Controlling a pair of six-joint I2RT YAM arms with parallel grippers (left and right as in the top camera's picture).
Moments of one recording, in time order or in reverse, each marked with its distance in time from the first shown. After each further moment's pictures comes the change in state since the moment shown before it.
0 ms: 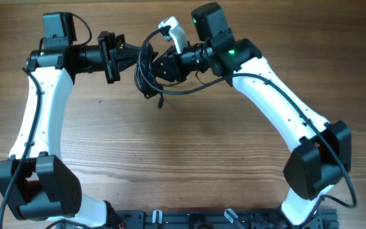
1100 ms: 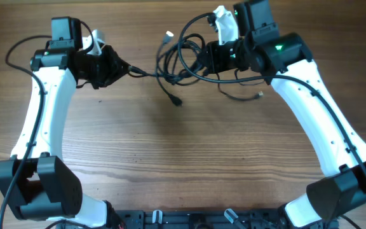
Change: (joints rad) left arm -0.018 -0.002 -0.001 -0.161 -0.991 0.833; right arm -0.148 -0.190 0.013 -0.351 0.414 0.075
